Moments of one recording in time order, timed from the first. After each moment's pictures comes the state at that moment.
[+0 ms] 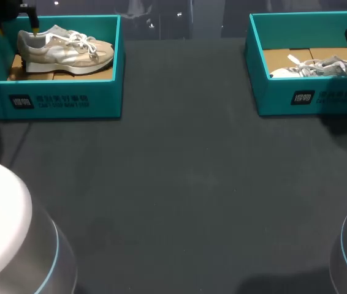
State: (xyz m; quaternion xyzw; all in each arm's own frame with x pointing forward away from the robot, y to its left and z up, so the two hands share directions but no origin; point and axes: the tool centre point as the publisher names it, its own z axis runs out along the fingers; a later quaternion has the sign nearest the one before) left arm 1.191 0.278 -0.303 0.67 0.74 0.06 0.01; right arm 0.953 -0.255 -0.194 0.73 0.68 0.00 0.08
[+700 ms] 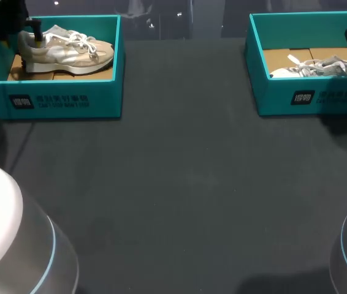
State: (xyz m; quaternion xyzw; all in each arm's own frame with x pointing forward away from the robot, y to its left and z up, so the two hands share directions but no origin) left arm 1.186 0.276 -0.342 0.67 0.74 0.06 -0.02; right arm 0.953 -0.255 -0.194 0.73 0.68 0.00 0.08
